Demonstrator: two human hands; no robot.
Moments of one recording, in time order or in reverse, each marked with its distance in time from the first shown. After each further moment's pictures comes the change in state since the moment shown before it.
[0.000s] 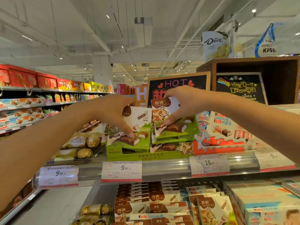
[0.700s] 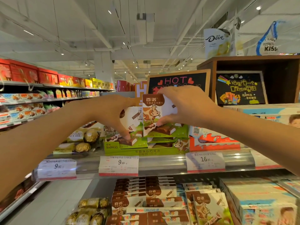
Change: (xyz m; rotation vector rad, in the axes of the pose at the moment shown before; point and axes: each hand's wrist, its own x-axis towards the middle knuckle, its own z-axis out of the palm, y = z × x) left_hand -0.005 0.008 0.005 0.139 -0.043 0.040; right_hand -0.027 -0.010 0.022 -0.249 0.440 -0.183
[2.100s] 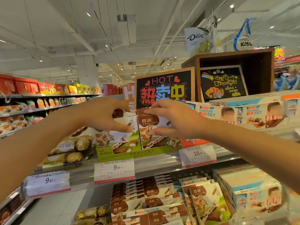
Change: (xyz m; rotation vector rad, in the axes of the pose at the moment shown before) left_hand 0.004 -0.009 0.001 -0.153 0.118 0.179; right_hand -0.026 -0.005 0.023 0.223 -0.103 -0.014
